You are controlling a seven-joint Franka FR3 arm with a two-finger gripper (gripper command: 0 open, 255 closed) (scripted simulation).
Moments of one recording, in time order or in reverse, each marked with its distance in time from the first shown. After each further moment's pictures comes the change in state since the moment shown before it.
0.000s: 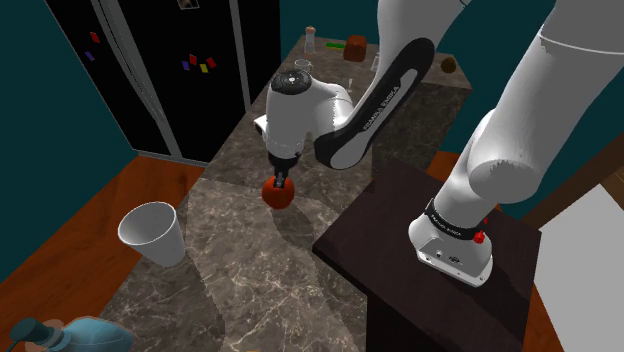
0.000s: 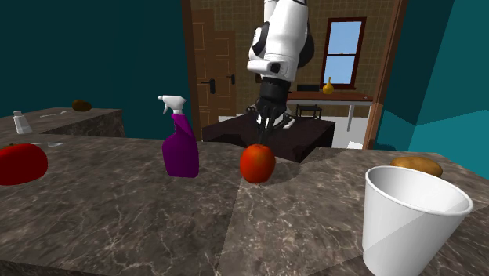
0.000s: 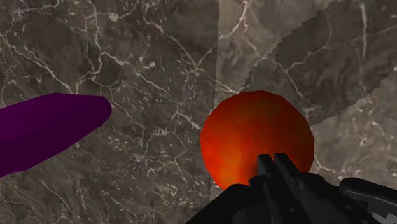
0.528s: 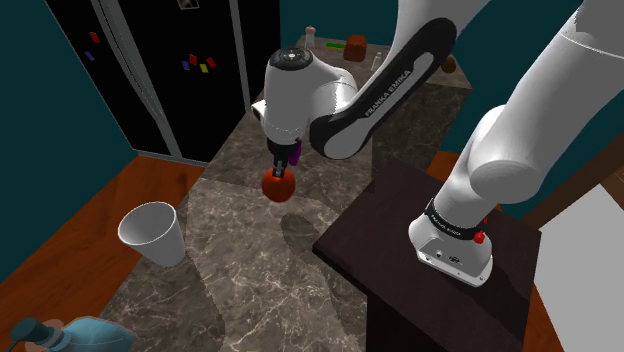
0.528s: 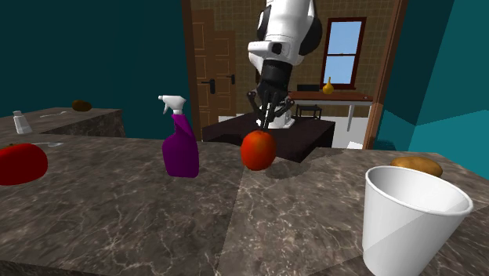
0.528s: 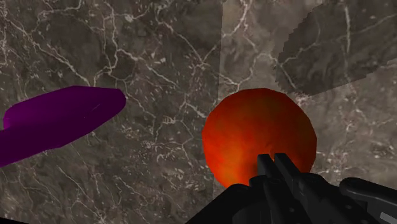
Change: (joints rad) arm 0.019 -0.118 0.014 -0.003 0.174 -0.094 -0.139
